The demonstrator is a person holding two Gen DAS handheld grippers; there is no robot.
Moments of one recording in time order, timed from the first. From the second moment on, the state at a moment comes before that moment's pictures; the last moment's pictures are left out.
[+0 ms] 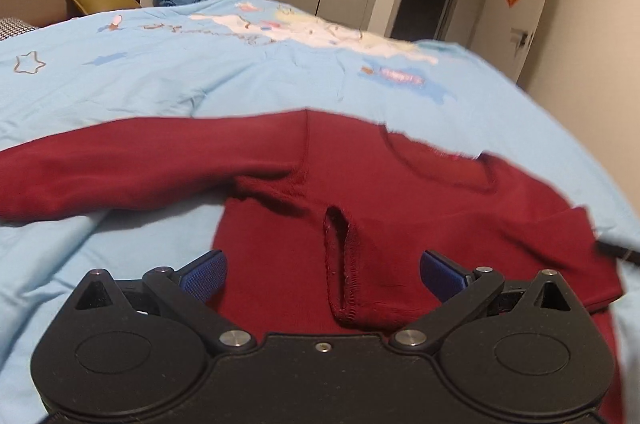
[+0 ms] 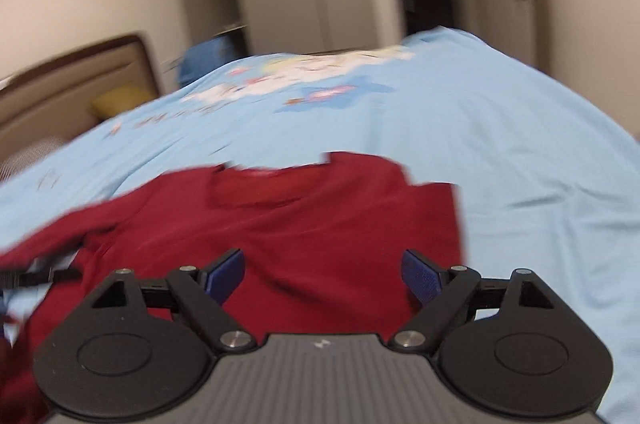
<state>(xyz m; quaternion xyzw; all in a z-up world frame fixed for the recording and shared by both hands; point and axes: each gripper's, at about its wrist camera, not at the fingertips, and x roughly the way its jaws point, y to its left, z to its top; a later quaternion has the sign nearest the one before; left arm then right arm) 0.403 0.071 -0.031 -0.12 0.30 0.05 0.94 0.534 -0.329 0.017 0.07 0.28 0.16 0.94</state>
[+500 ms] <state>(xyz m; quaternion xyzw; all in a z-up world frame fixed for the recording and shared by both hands) 0.412 0.055 -0.056 -0.07 0.31 0.07 0.94 0.607 -0.401 -0.008 0.20 0.29 0.13 0.93</state>
